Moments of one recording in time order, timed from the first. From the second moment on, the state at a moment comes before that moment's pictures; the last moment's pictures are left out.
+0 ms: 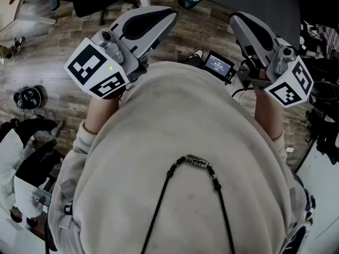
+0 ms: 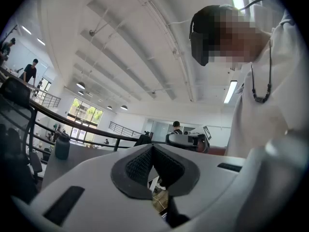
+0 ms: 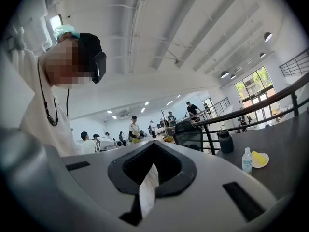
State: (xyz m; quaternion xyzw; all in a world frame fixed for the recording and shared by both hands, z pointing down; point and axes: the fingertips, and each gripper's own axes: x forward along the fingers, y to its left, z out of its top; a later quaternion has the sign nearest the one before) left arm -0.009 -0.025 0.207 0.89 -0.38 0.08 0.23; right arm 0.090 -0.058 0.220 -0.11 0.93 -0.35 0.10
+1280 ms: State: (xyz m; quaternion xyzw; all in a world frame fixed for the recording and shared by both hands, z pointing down) left arm -0.042 0.033 0.236 0.92 -0.33 0.03 0.19; right arm 0.073 0.002 0.254 -0.18 0.91 -0.36 0.11
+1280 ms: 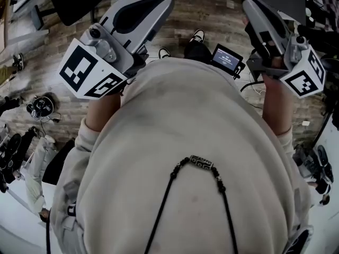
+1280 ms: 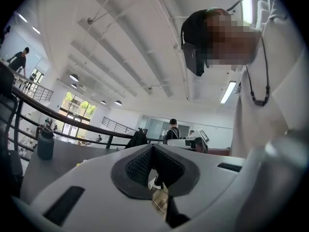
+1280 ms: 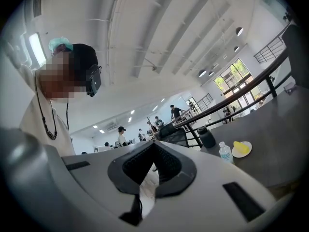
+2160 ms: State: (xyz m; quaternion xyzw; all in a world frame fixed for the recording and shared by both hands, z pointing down) left arm -0.007 -0.016 0.199 0.91 -0.36 0.05 0.22; right arm 0.094 -0.069 0.241 -0.13 0.90 -0.39 0.15
